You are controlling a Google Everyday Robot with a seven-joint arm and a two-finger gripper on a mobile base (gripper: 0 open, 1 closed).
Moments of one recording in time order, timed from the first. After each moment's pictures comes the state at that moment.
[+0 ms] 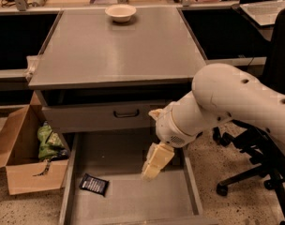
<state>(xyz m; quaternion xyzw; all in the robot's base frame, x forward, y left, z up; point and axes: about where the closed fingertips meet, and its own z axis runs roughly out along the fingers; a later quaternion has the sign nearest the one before) 0.440 -0.027 0.773 -0.62 0.73 0.16 0.25</state>
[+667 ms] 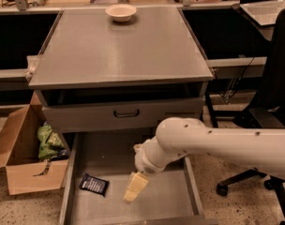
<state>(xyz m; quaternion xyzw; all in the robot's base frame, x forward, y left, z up) 0.443 0.023 0.607 -0.60 0.75 0.19 0.20</state>
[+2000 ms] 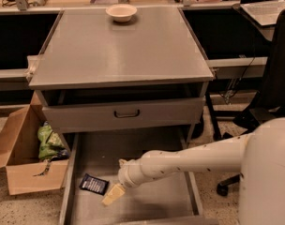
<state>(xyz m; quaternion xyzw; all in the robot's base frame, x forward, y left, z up) 0.483 0.104 0.454 -0.51 0.77 0.26 0.27</state>
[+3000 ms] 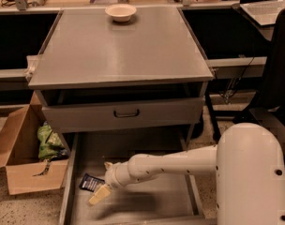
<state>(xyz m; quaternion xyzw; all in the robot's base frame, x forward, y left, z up) 0.503 0.174 0.403 -0.51 0.74 0.32 0.29</state>
